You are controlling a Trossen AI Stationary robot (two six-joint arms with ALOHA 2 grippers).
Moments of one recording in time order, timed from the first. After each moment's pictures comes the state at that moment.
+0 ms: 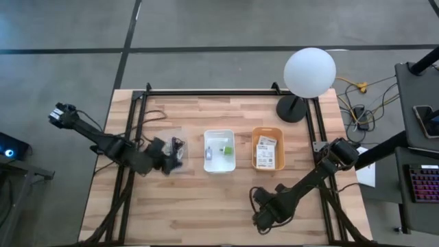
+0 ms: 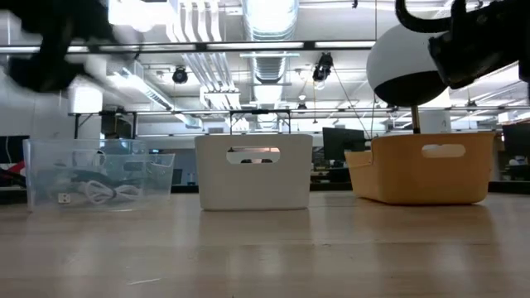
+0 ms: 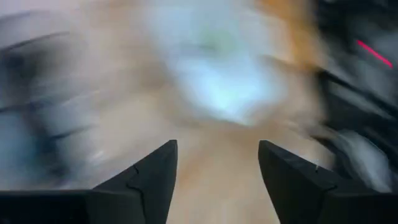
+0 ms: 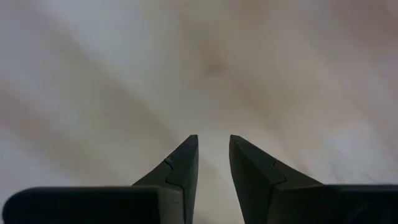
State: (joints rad) left arm -0.50 0.85 0.65 -0.58 -0.53 -1.55; right arm 0.68 1.96 1.32 -0.95 0.07 1.50
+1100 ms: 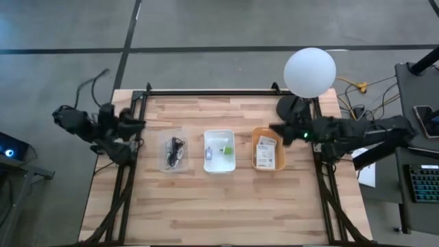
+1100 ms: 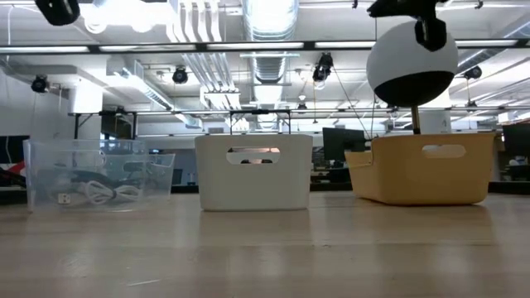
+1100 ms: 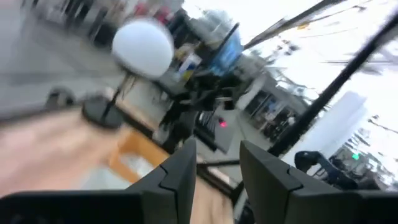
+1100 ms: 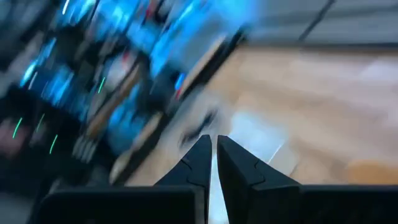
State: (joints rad) left arm -0.54 0.34 0.76 -0.39 -0.68 -0.63; right arm 0.13 0.79 0.76 -0.29 0.39 0.93
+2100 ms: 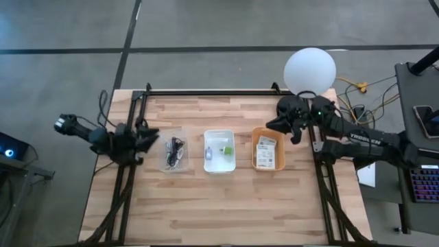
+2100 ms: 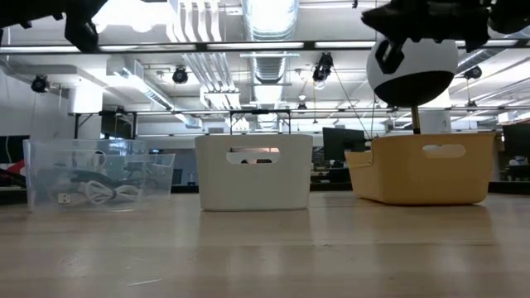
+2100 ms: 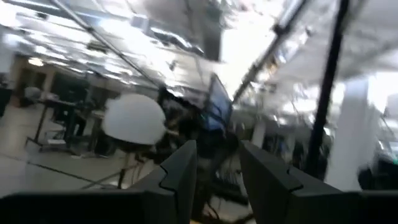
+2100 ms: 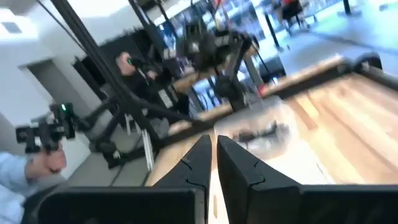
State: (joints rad) left arm -0.45 0.31 0.18 0.65 -0.58 -0.01; right arm -0.48 0.79 0.50 0.31 -0.65 0.52
